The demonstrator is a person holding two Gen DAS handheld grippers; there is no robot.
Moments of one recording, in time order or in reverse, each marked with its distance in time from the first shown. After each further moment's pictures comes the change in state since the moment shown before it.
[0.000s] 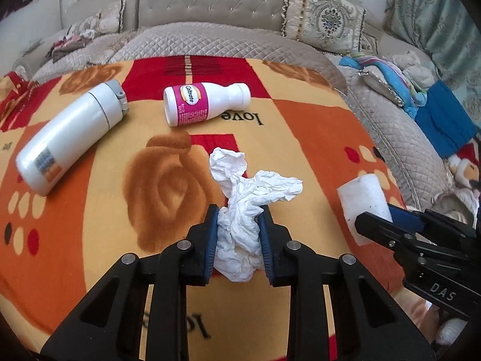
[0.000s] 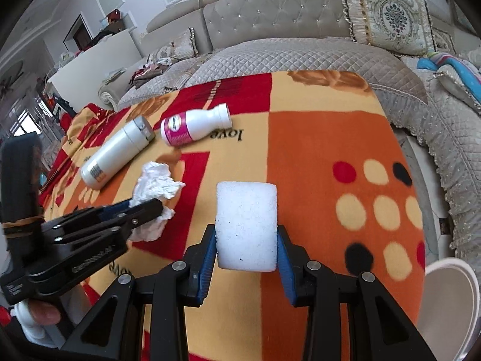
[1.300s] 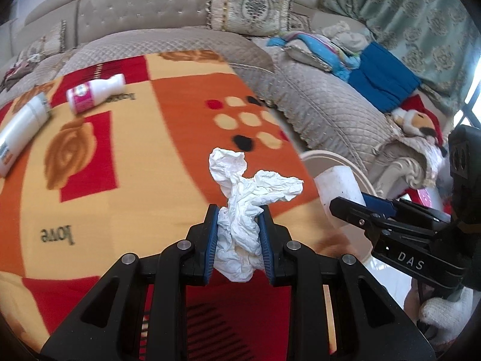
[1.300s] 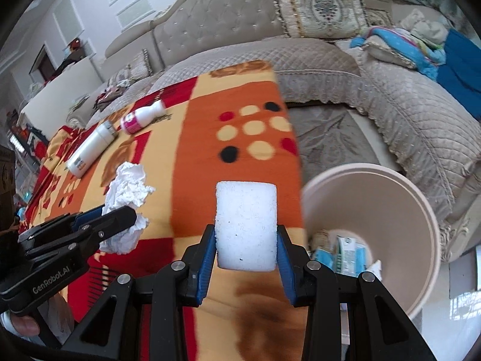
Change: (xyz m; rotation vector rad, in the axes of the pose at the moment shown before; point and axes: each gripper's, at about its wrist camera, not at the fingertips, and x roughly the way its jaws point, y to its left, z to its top) left arm -0.054 -0.140 -0.077 0.178 0.026 -0.218; right arm -0.112 -0.082 -0.110 0.176 -0.062 -0.155
